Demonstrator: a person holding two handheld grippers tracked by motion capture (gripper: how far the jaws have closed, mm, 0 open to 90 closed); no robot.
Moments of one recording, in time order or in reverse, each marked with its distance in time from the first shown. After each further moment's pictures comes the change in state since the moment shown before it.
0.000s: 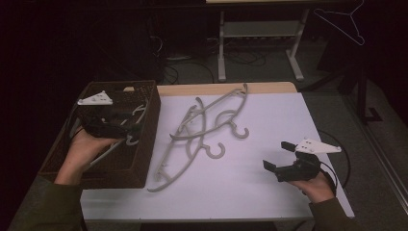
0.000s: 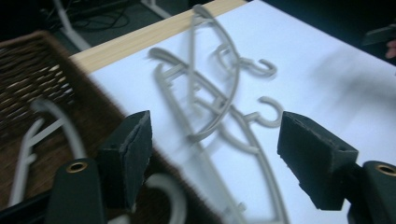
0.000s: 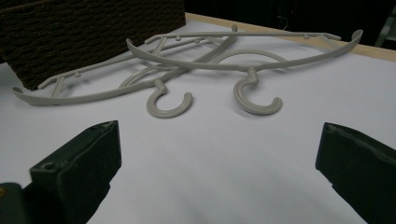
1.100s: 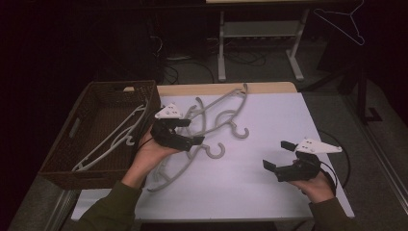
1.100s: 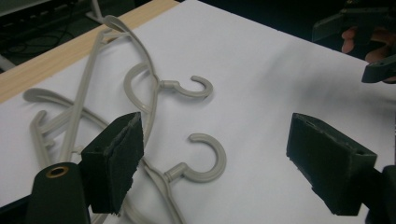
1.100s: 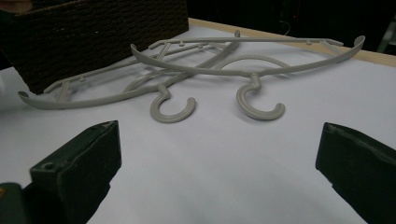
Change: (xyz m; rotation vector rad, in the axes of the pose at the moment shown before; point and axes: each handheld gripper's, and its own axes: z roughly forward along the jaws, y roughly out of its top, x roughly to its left) left arm -0.092 0.016 0.124 0.003 -0.131 0.129; right arm 0.001 0.001 -0.001 -0.018 0.011 -0.001
